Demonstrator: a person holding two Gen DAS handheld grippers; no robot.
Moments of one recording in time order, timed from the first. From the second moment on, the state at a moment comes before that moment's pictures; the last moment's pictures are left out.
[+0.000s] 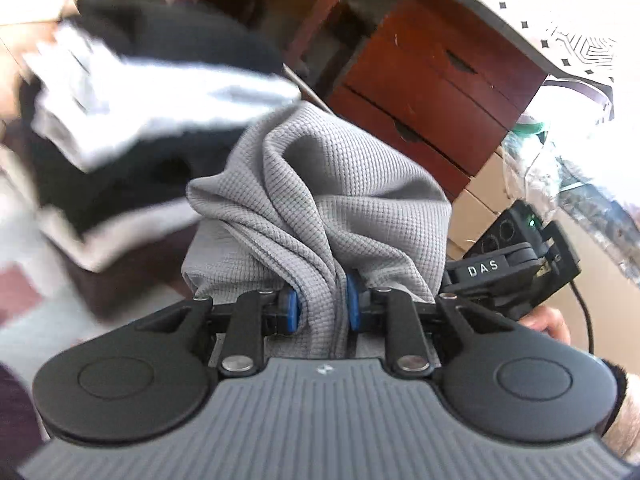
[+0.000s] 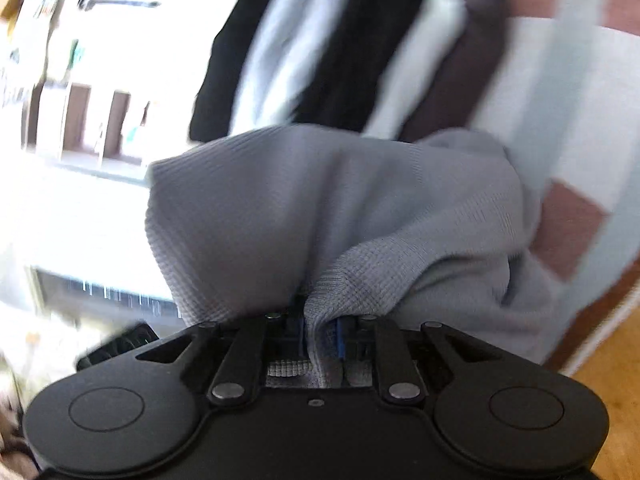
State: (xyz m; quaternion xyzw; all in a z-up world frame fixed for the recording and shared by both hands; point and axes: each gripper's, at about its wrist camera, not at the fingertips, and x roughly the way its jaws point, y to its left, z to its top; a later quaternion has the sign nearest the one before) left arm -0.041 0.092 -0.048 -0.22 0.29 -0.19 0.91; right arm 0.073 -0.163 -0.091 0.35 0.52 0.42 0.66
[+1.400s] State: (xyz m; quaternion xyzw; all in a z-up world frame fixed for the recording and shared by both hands) left arm -0.229 0.444 -0.139 -0.36 0.37 0.31 0.80; right arm -0.047 0.209 -0.138 -0.10 0.52 0.48 0.70
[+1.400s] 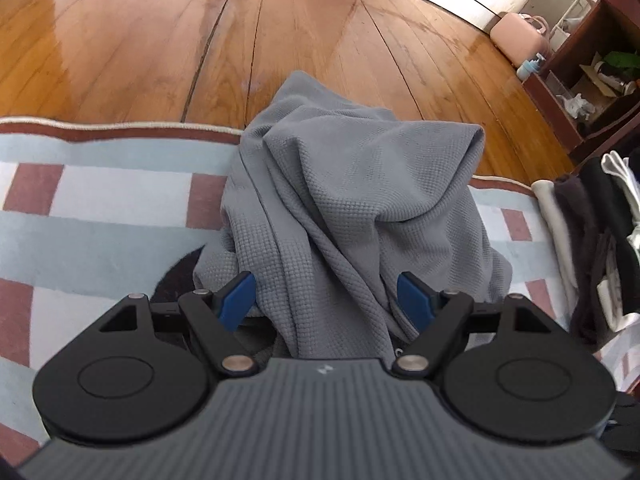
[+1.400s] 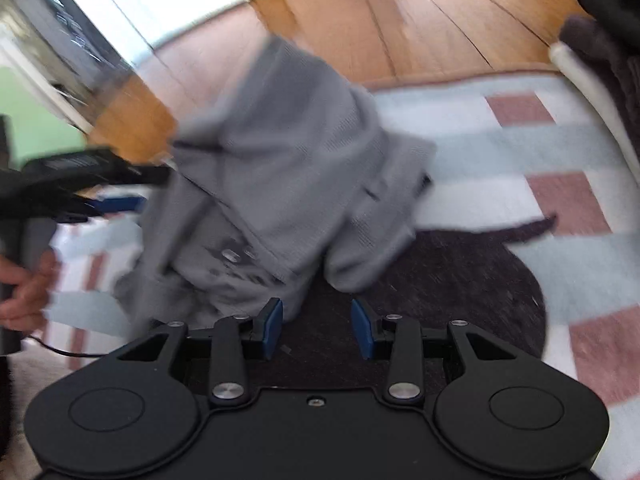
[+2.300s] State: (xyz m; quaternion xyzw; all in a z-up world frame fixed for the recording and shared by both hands) left arm -0.241 0.443 -0.116 -0.31 0.37 0.36 0.80; right arm -0.100 0.215 -0.072 -0.13 0.52 0.44 0.72
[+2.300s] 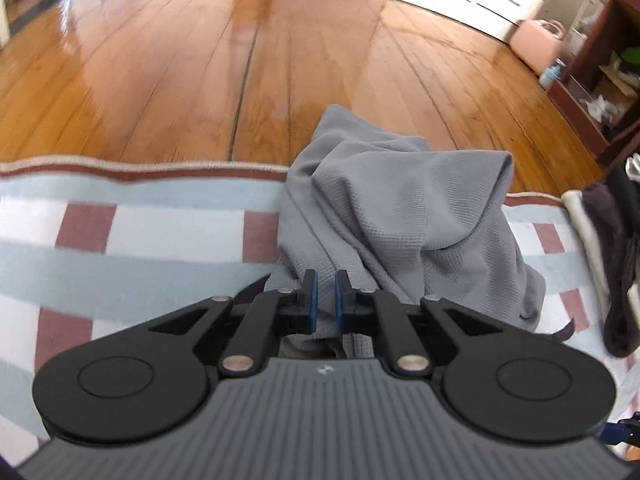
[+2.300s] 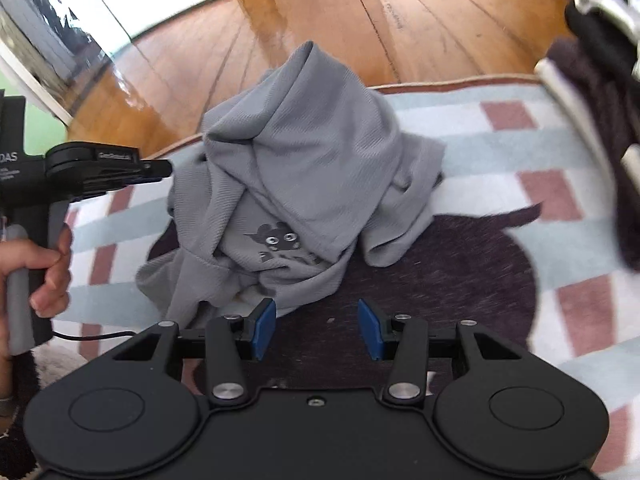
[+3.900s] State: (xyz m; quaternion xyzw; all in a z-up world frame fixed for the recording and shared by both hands) left arm -0.231 0.474 -0.177 -0.47 0.32 0.28 0.77; right arm -0.019 0.304 -0.093 -0.23 0.31 0.41 0.83
